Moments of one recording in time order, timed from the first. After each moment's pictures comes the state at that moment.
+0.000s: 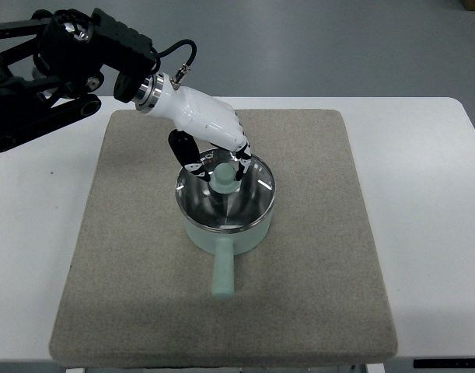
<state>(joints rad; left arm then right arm) -1.43 0.52 -0.14 -1.24 1.85 -0.48 -0.61 0.03 0.00 -0.05 0.20 0.04 -0.06 0.10</state>
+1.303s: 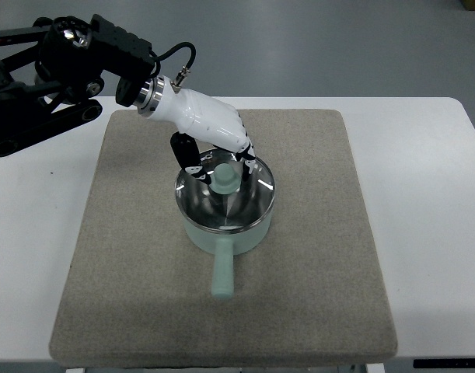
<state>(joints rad) -1.41 0.52 -0.14 -1.24 1.83 -0.44 -0.61 0.03 0.00 -0.05 0.20 0.04 -0.06 0.10</state>
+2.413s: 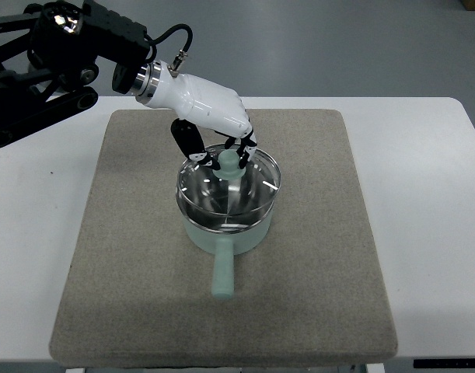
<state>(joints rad) -1.42 0.53 -0.20 -1.24 1.83 -0.44 -0.61 0.03 0.00 -0.05 0.20 0.04 -0.06 0.10</state>
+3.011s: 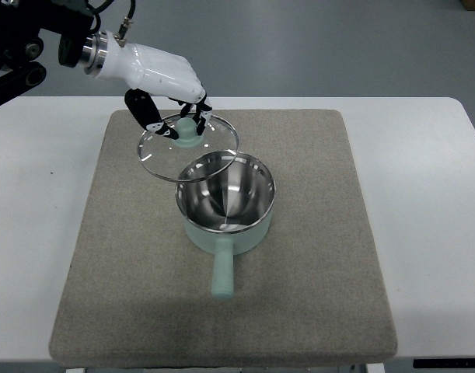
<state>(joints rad) -1.43 0.70 -0.20 -1.20 1.83 -0.45 -0.61 0.03 0.00 -0.05 0.20 0.04 -0.06 0.10</state>
